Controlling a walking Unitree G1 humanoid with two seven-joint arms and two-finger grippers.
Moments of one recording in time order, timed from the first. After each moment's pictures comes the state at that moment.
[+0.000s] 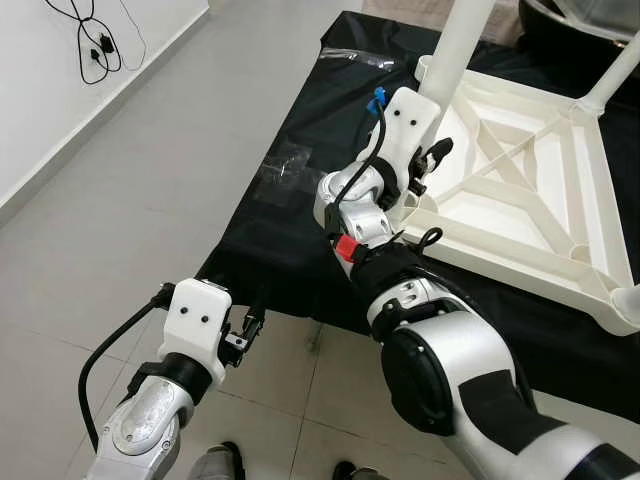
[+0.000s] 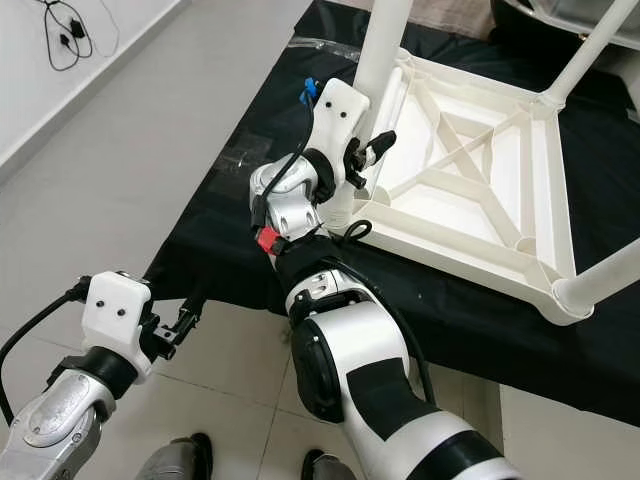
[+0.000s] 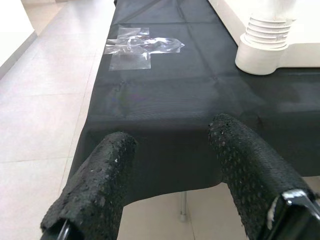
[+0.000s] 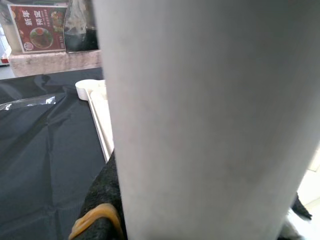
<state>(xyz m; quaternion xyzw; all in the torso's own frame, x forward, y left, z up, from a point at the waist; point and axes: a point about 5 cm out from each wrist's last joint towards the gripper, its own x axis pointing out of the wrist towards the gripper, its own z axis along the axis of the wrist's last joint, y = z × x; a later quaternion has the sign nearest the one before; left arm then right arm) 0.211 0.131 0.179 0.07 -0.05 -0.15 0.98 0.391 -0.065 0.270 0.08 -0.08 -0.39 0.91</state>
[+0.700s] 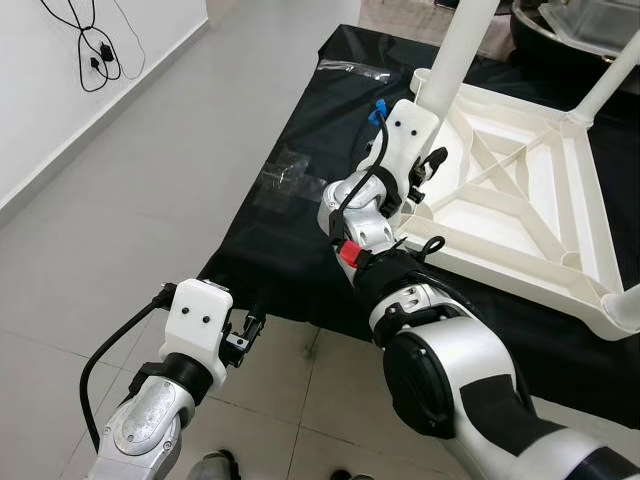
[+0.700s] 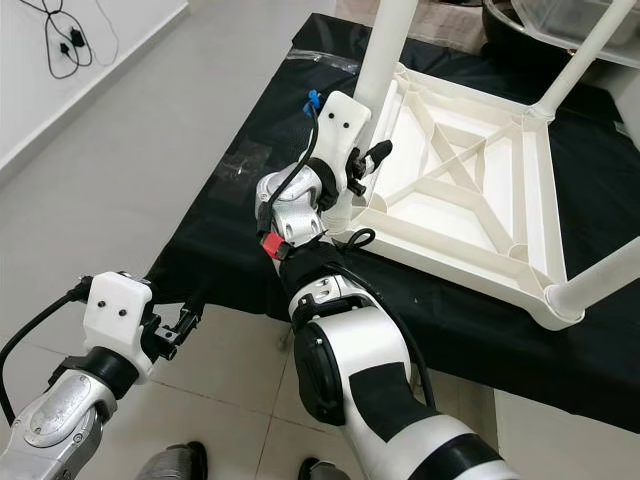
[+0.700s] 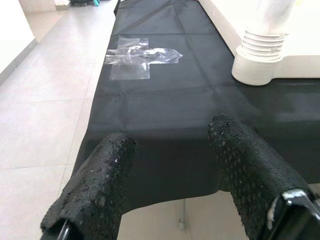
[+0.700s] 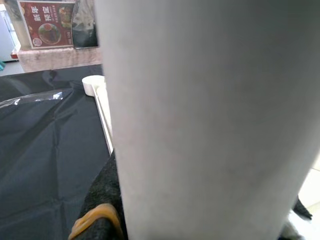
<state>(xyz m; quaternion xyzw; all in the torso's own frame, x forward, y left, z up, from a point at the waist) 0.211 0.131 0.179 0.06 -0.05 -0.16 0.98 0.392 -0.065 0.252 0.09 -0.04 -0.37 0.92</state>
